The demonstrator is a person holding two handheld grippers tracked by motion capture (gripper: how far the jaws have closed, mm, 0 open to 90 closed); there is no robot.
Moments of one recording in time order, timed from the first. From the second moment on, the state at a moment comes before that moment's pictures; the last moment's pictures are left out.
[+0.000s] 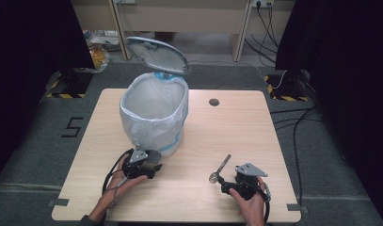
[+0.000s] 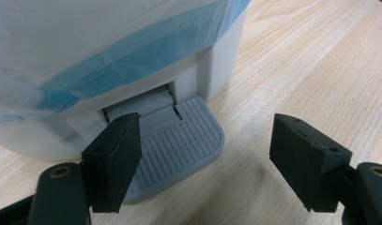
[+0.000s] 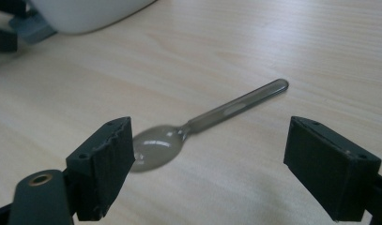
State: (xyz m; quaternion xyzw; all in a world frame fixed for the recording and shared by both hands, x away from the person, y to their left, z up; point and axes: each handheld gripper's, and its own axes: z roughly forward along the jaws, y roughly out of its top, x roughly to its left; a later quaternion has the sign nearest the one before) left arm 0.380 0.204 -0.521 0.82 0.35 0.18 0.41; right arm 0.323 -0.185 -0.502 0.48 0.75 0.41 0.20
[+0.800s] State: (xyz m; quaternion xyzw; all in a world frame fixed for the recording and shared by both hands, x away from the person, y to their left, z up) left arm 0.379 0.203 -0.521 0.82 0.35 0.19 0.41; right arm 0.356 -0.169 -0.514 0.48 0.77 0.34 0.22
